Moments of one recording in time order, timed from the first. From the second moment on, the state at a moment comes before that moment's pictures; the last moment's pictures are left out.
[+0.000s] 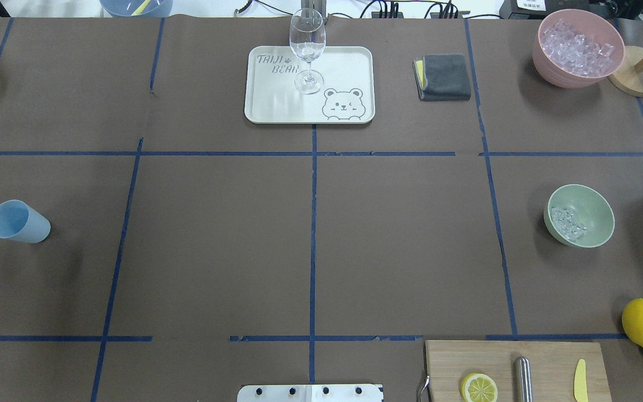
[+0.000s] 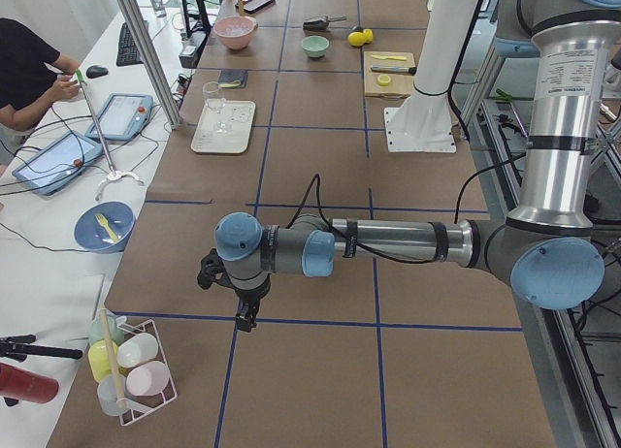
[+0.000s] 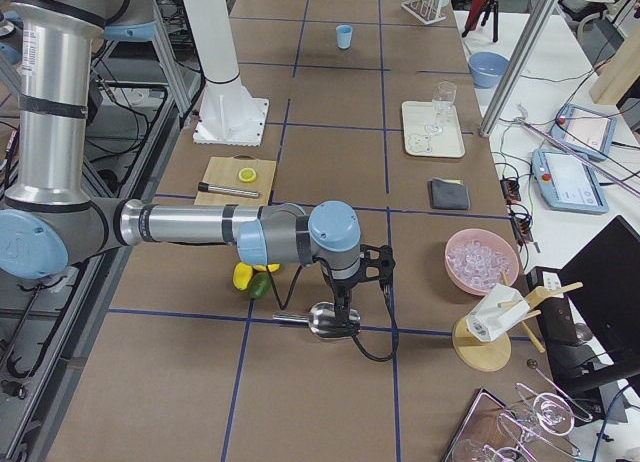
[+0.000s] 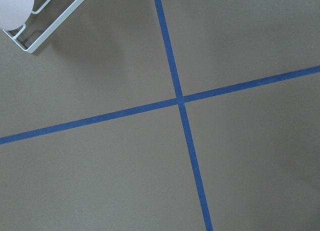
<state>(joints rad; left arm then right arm) -1.56 -1.61 -1.55 -1.61 -2.35 0.17 1.61 -1.73 1.77 -1.47 2.40 0.10</state>
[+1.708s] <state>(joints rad) -1.56 -1.61 -1.55 -1.65 -2.35 0.02 1.61 -1.73 1.77 -1.47 2.40 0.10</state>
